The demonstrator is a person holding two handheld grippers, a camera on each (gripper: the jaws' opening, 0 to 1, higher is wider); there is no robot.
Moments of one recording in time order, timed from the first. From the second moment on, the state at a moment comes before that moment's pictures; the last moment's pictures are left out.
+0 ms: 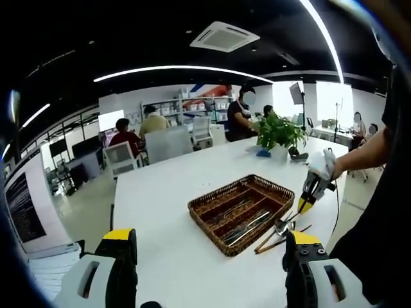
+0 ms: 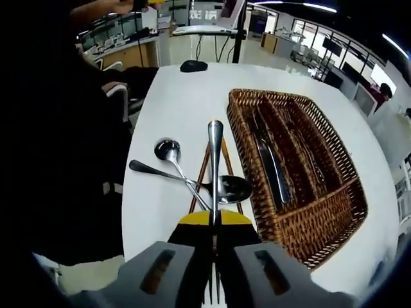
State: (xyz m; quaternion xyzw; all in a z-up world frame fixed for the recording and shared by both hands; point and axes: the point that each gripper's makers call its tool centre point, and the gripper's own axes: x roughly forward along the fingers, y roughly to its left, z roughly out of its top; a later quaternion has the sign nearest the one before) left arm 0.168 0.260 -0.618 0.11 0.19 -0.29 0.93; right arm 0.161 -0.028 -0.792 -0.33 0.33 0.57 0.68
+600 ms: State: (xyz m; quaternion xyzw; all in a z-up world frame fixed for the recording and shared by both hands) left arm 0.168 0.244 -0.609 0.10 0.17 -0.30 0.93; right arm 0.170 -0.010 -0.703 -0.35 0.29 0.57 0.68
